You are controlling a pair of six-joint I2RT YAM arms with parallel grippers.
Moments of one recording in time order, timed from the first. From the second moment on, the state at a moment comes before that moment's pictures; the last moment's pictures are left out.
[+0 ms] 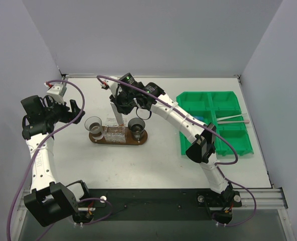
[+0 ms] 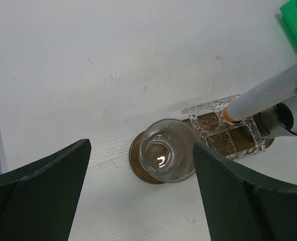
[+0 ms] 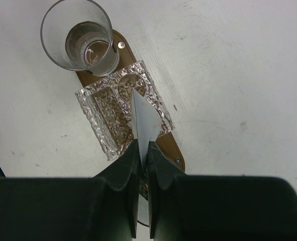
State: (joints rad) left arm 0.39 1.12 1.06 -0.50 0.70 0.23; right arm 0.90 2.19 2.36 -0.92 -0.12 -0.13
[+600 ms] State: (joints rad) left arm 0.40 1.12 1.06 -0.50 0.71 0.23; right arm 0.90 2.22 2.35 -0.92 -0.13 -0.13
